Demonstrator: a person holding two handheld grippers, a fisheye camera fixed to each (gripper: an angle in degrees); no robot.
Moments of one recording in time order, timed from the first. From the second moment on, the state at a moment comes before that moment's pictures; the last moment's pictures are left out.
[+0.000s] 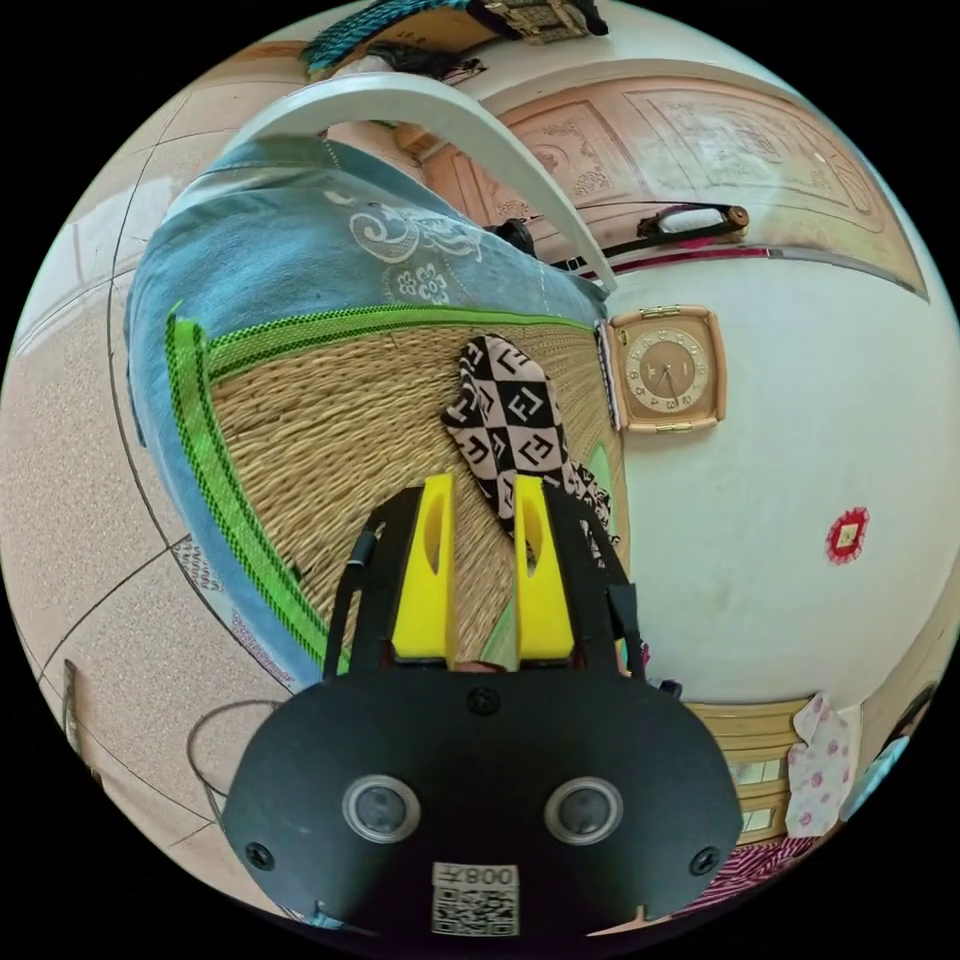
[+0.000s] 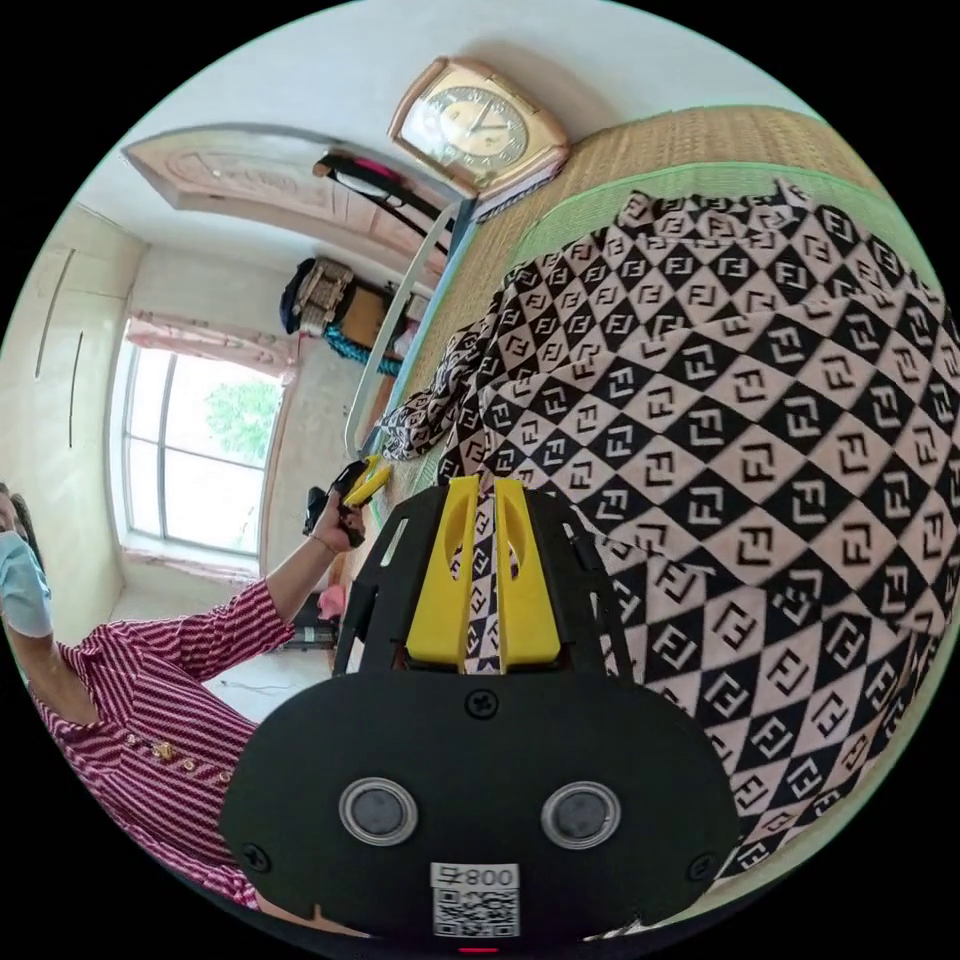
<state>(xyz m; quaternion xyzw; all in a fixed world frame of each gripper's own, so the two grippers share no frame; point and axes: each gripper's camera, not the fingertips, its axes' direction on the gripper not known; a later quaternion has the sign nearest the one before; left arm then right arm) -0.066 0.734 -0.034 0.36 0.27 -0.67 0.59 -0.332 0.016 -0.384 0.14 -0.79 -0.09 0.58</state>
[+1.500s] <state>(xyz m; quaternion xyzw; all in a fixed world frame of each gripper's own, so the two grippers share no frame) 0.265 0.489 -0.098 0.24 0.21 -0.09 0.94 -0.330 -0.015 -0.255 0.09 -0.90 0.02 0.43</state>
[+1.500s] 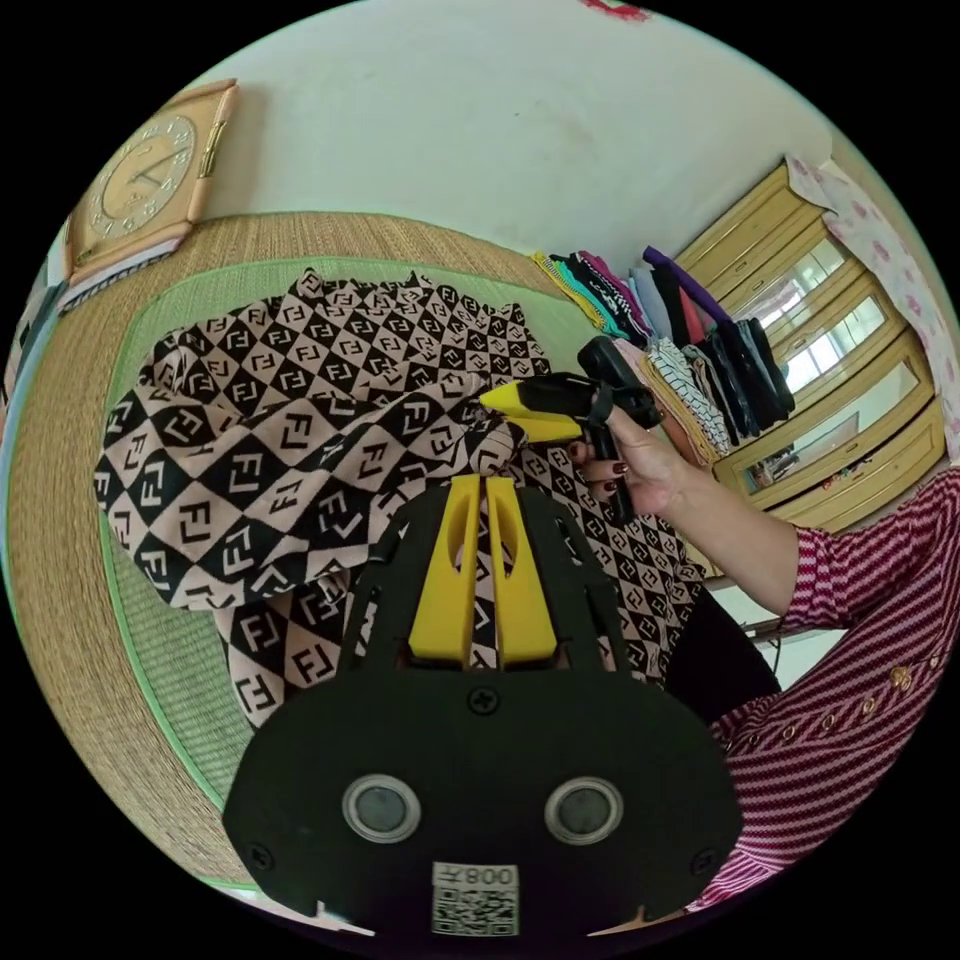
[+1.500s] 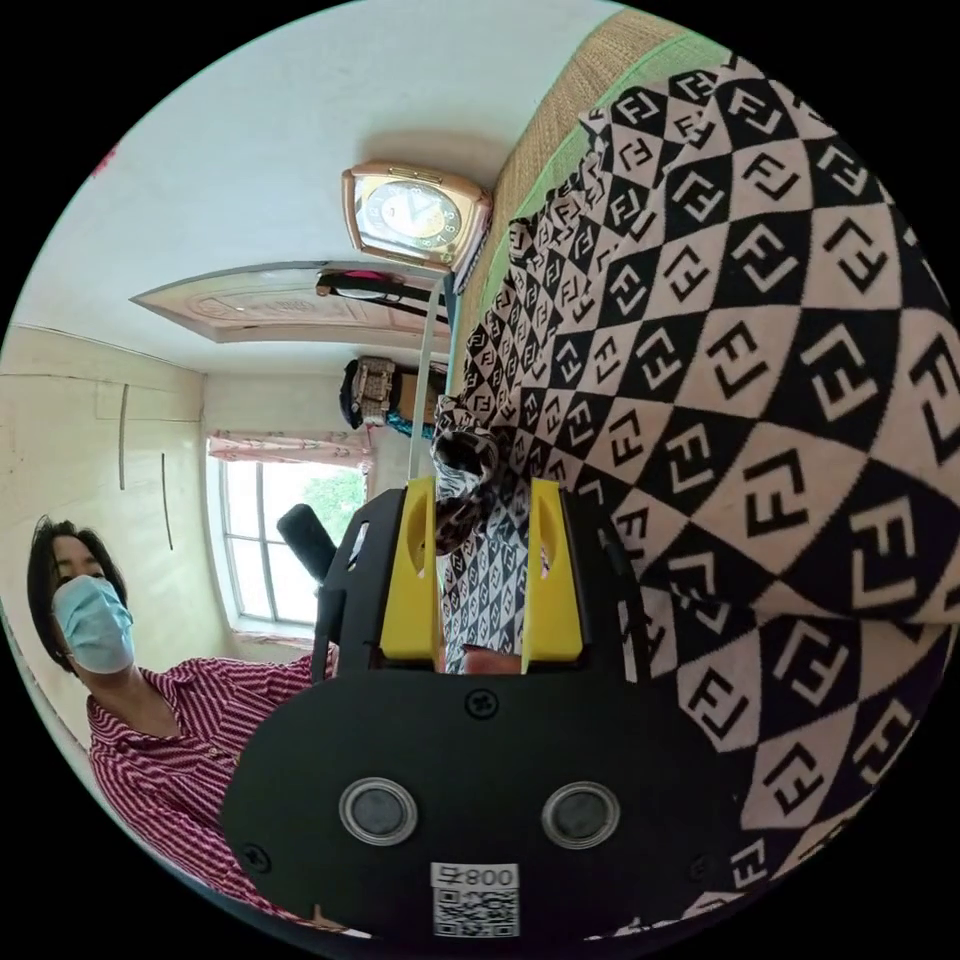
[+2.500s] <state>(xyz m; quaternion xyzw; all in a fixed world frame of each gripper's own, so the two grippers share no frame) 0.184 0.374 -0.128 0.16 0.14 -0.31 0.93 -0.210 0.073 -0.197 0.18 -0.86 0.05 0.47</state>
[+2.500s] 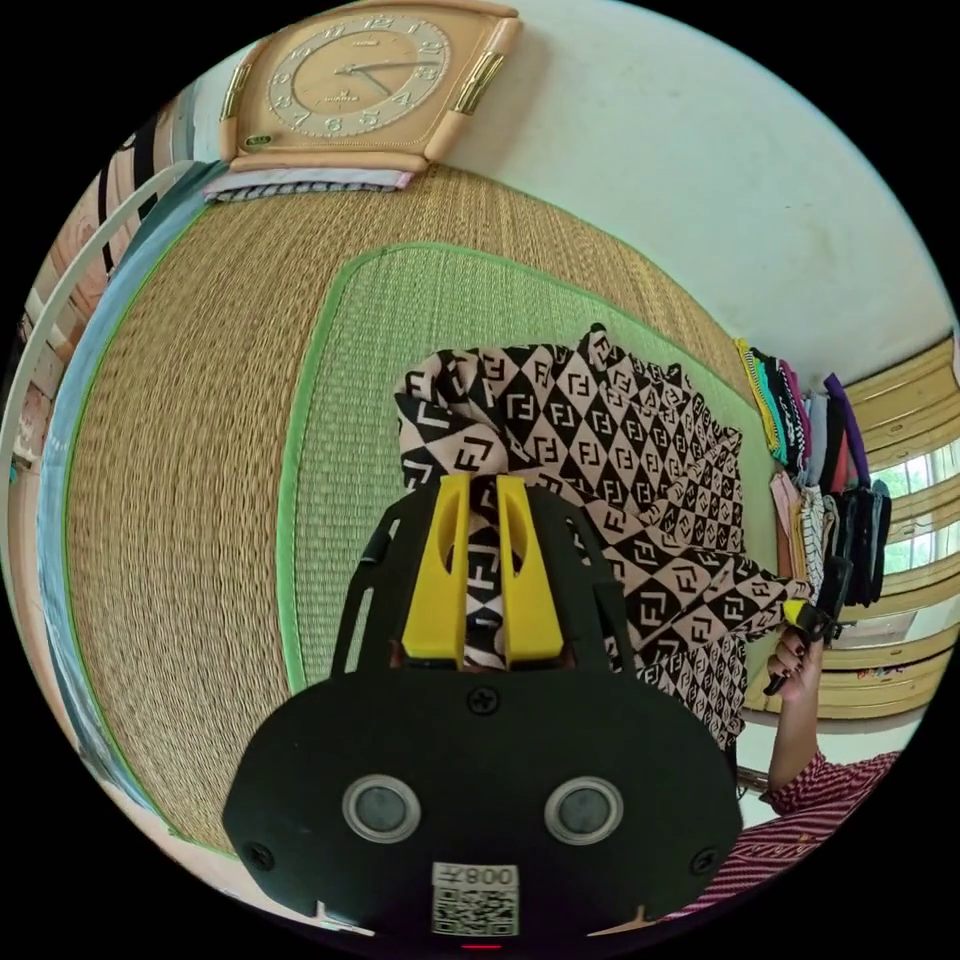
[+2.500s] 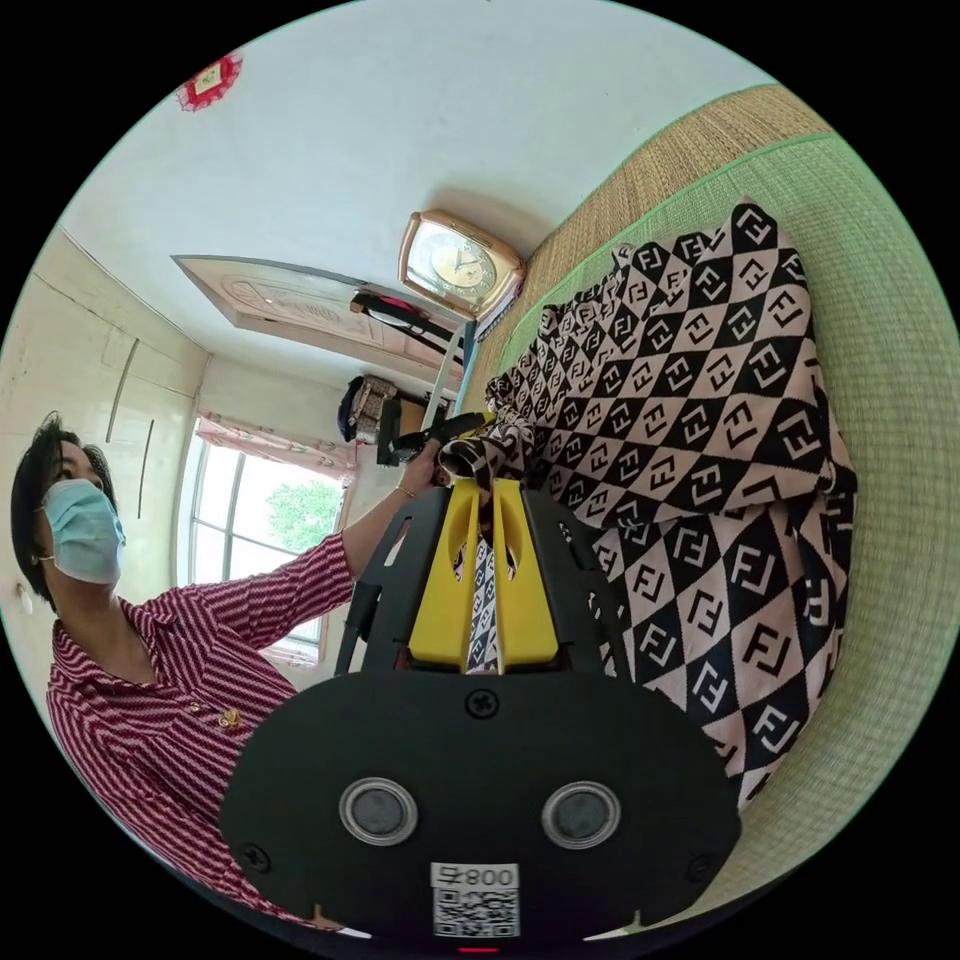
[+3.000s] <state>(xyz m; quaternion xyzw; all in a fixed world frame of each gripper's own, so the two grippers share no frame) 0.195 0.298 -0.176 0.18 0.10 -0.27 0.94 -0.156 0.067 -0.155 0.19 -0.83 0.11 0.51</state>
